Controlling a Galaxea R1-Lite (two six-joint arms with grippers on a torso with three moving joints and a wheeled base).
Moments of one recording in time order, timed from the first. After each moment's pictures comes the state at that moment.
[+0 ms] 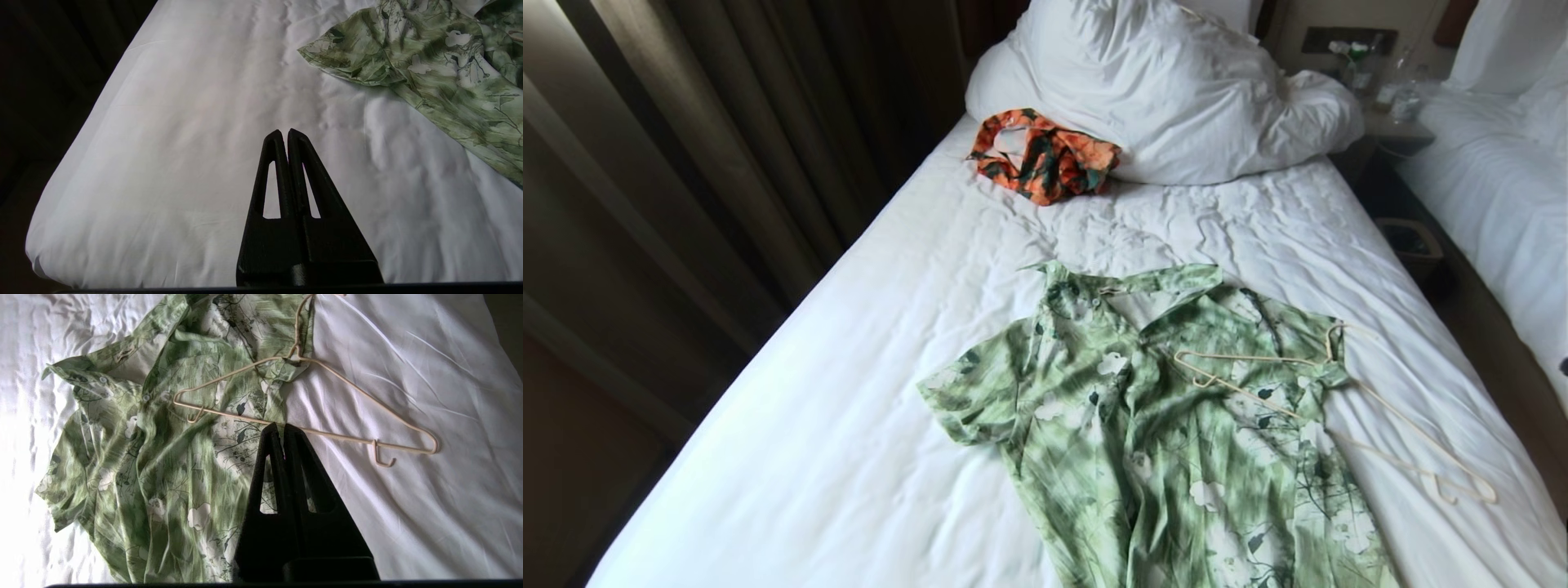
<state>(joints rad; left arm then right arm) 0.00 0.00 -0.01 0.03 0.00 0.00 -0.06 1.04 -0.77 0.06 0.03 0.45</state>
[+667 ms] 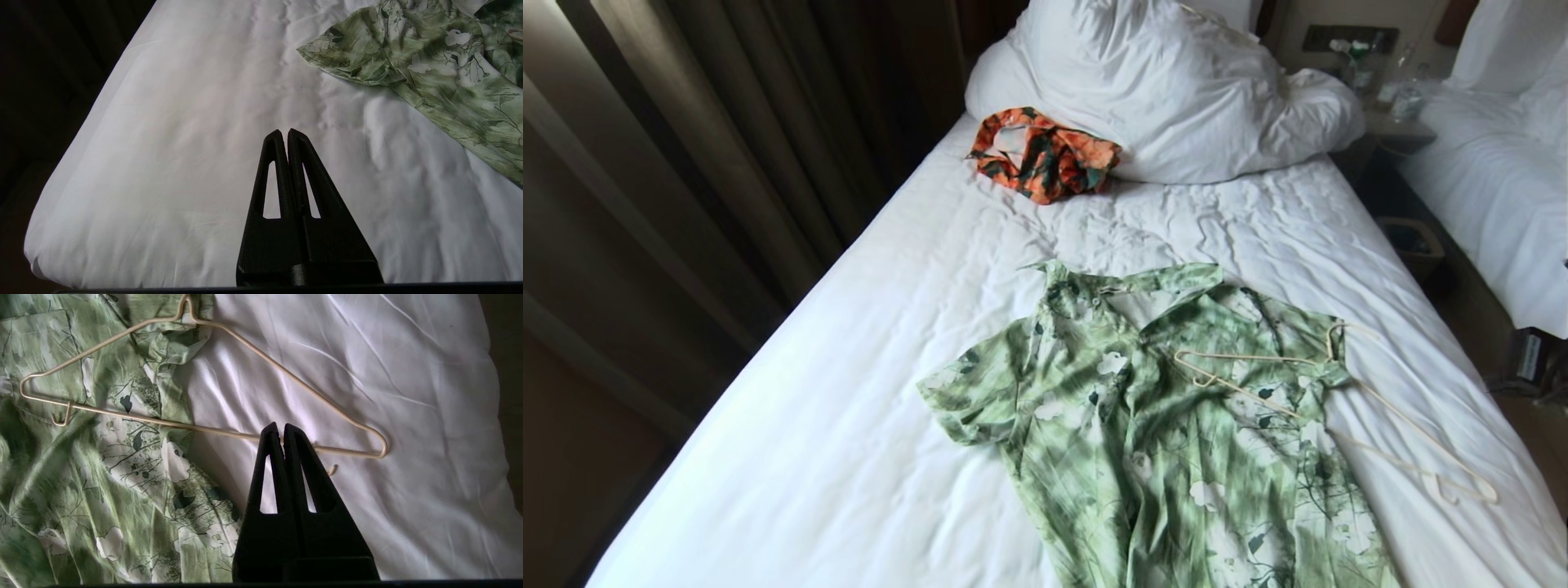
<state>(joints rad) 0.00 0.00 -0.01 0.03 0.00 0.00 -0.27 1.55 -1.07 0.28 0.13 0.29</state>
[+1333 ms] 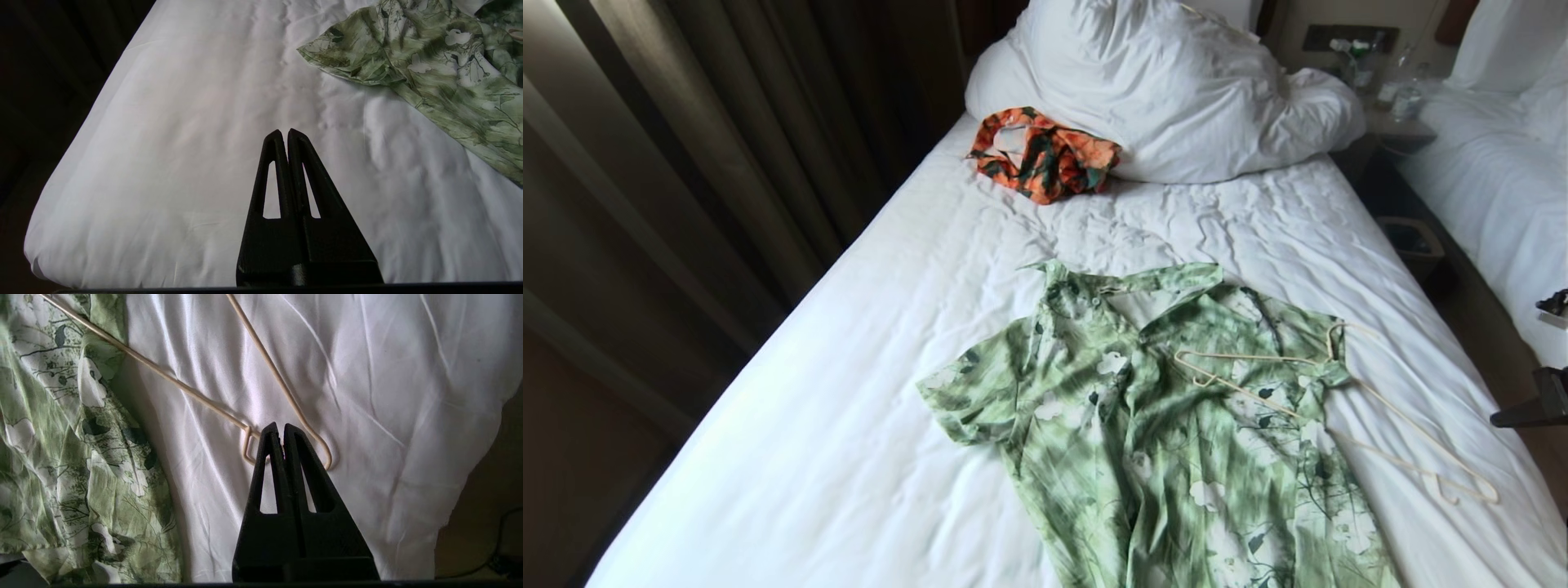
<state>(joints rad) 0.00 0.00 -0.01 0.03 0.00 0.00 -0.53 1.87 -1.34 0.61 0.50 -0.35</state>
